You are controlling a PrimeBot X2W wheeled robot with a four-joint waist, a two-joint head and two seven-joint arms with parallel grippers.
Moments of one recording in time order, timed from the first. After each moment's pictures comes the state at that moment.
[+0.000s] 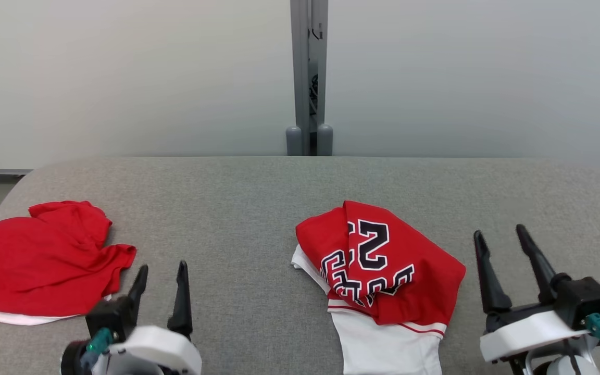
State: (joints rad) left arm -0.13 0.07 -0.15 0.44 -0.33 0.07 -0.26; right arm -0.09 -0.05 0.03 0.21 0.12 0.13 -0.26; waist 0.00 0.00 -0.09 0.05
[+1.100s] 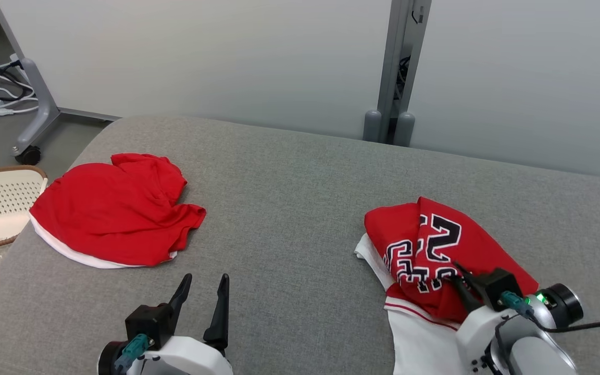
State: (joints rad) left arm -0.11 0.05 -0.28 0.45 -0.36 0.03 -0.26; right arm -0.35 -0.12 0.27 0.80 -0.07 0.13 -0.25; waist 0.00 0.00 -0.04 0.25
